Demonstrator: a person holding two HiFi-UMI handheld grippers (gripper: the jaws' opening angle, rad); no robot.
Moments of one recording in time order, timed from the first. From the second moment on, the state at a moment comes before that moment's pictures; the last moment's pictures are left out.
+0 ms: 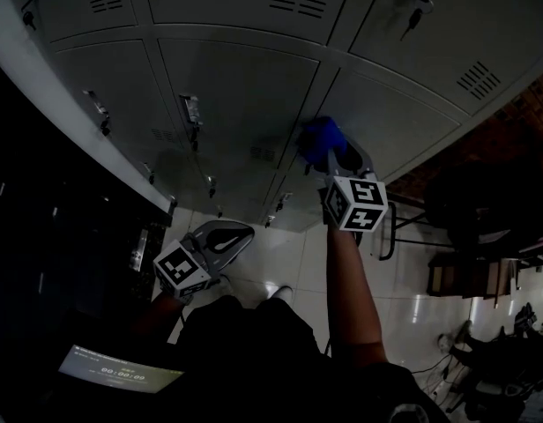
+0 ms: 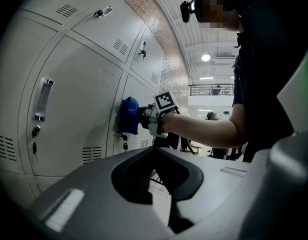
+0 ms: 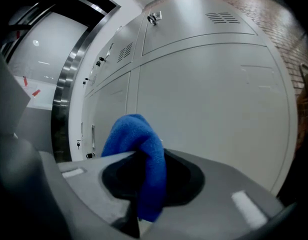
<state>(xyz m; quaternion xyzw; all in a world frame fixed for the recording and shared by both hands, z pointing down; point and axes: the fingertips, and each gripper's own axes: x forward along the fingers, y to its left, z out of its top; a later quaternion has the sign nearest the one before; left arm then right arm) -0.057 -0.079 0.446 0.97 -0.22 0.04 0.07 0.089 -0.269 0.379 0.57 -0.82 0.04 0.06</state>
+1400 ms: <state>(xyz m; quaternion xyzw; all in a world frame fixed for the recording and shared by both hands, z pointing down) 0.030 -0.063 0.448 0.98 -0.17 0.05 0.07 0.337 -0.224 0.400 0.71 -0.70 0.07 0.06</state>
